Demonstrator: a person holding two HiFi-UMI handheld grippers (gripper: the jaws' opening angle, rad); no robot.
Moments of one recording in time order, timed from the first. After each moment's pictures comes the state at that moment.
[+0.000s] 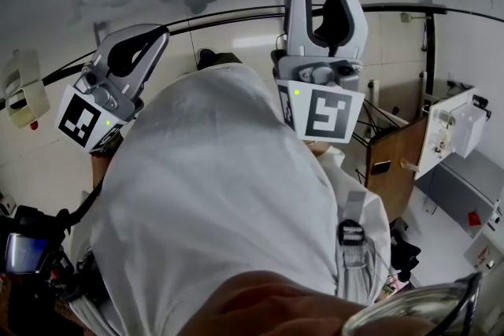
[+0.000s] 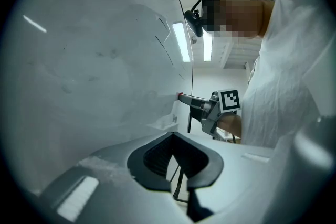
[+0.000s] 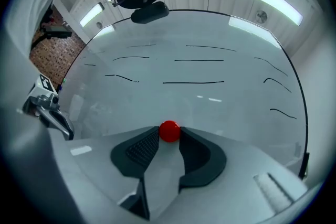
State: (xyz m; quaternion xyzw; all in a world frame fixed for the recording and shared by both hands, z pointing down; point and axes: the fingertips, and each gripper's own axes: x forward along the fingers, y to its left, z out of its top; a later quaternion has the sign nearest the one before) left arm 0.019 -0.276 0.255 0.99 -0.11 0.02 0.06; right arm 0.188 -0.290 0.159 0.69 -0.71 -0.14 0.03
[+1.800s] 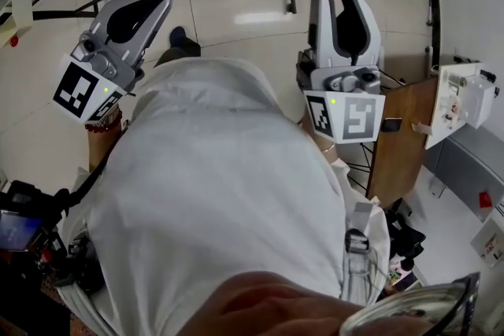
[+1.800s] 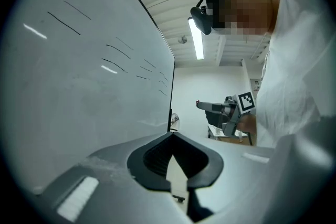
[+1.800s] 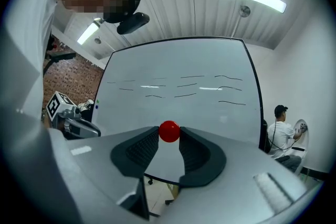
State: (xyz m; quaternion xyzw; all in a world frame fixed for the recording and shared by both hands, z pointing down) left arm 0.003 -0.056 0.279 0.99 -0.13 0.03 0.04; right arm 0.186 -0.013 0.207 0.66 -0.75 -0.06 0.01
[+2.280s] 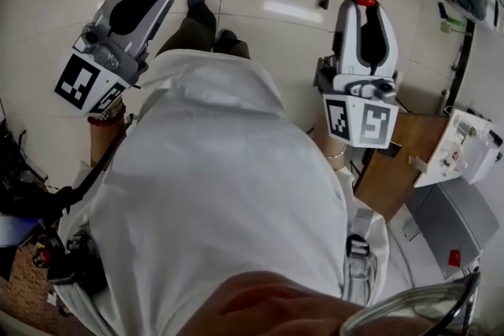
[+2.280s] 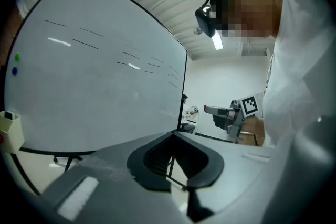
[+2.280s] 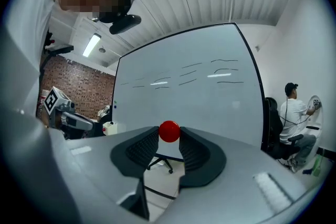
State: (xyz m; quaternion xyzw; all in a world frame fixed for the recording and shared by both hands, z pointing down) left arm -0.024 0.009 0.290 0.96 -0.26 0.07 0.08; right arm 0.208 0.019 0.251 0.60 -0.80 0.01 -0.01
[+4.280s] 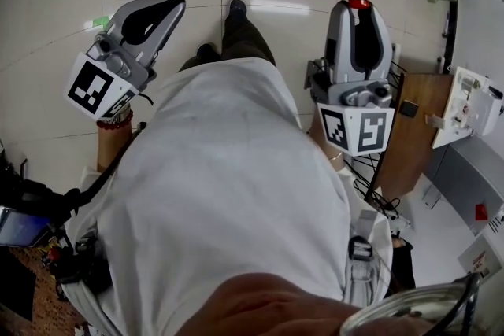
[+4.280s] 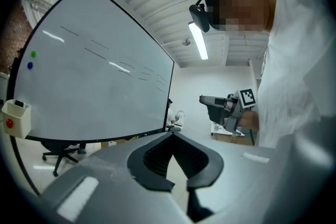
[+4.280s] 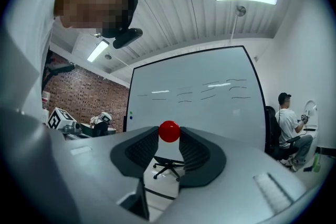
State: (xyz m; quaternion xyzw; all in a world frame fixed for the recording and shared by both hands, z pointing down) left arm -0.126 0.100 0.320 0.98 -0.19 0.04 0.08; right arm 0.073 0.126 0.229 0.62 -0.78 -0.02 -0.04
